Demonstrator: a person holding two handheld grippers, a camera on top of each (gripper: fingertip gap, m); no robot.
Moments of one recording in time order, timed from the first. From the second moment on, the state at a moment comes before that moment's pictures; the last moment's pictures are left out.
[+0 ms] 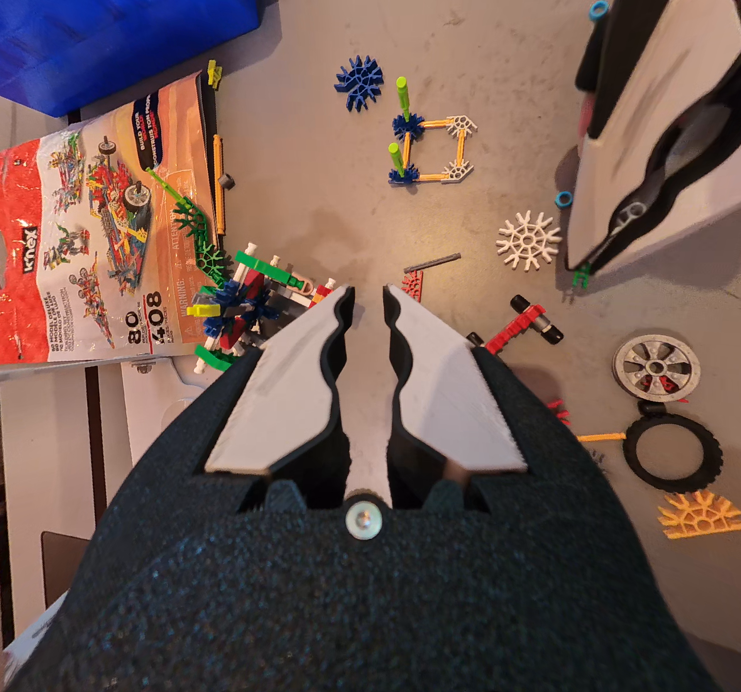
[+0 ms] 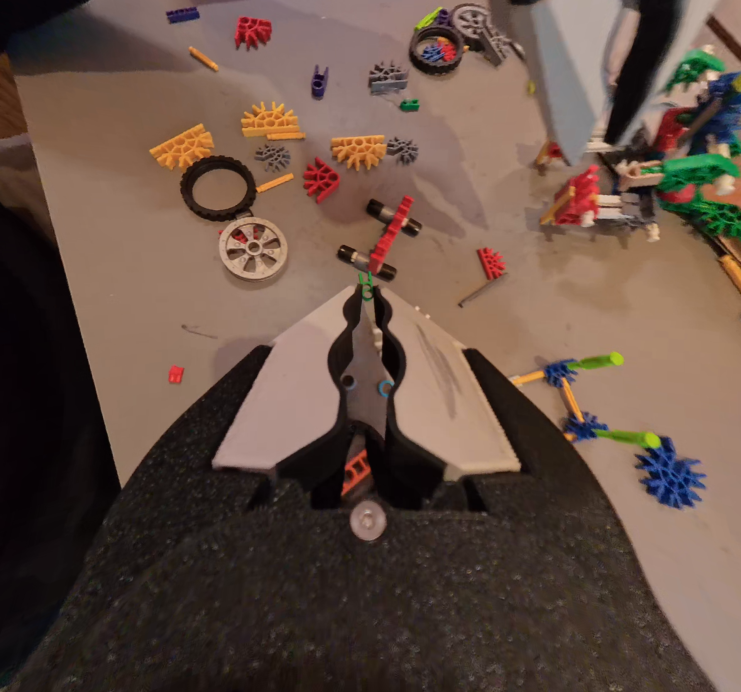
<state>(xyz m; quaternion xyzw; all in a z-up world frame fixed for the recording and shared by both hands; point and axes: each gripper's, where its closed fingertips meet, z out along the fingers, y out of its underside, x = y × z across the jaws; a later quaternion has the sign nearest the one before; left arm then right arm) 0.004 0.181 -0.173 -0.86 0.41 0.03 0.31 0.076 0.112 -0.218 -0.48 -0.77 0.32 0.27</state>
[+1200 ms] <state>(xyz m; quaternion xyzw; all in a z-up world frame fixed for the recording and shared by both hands) 0.106 0.206 -0.158 -0.72 0.53 0.04 0.45 0.112 0.208 -0.160 -0.55 -0.63 0.40 0.37</state>
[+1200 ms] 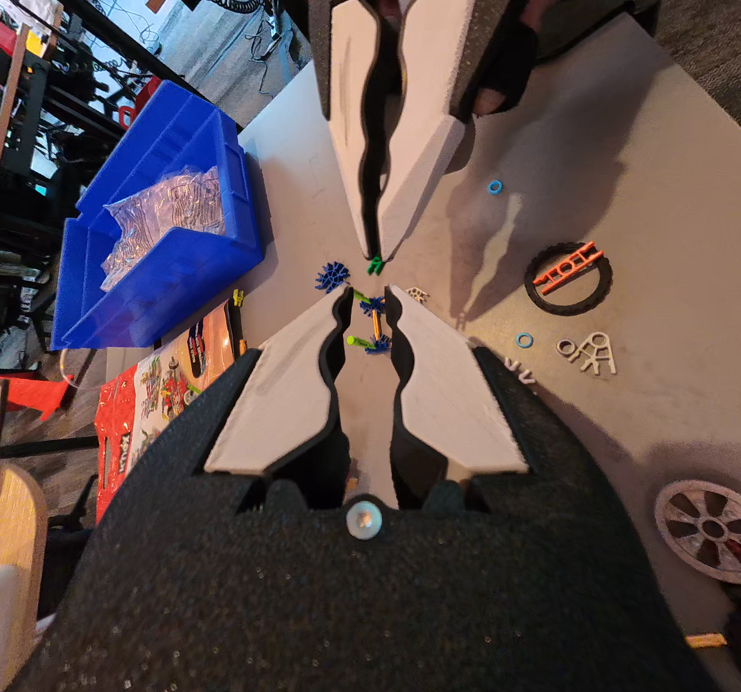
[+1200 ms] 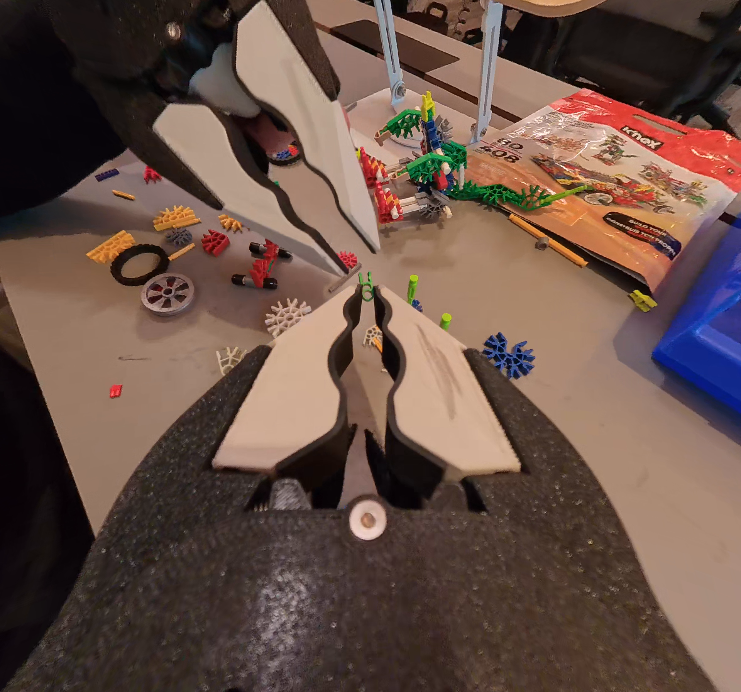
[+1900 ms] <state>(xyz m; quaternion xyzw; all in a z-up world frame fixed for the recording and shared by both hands) 0.118 0.217 -0.158 -0.67 0.55 0.10 0.48 0.114 0.210 -0.153 -0.57 -0.59 0.47 0.33</state>
